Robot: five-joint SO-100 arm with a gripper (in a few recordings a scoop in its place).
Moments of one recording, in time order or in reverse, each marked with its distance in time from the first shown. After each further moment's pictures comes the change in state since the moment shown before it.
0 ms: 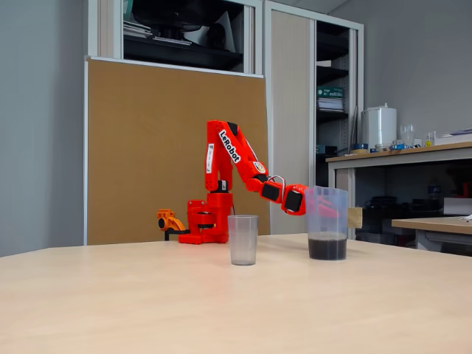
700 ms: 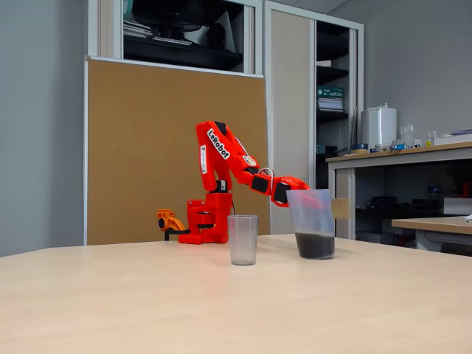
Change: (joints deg) arm 3.7 15.3 6.9 8.2 0.8
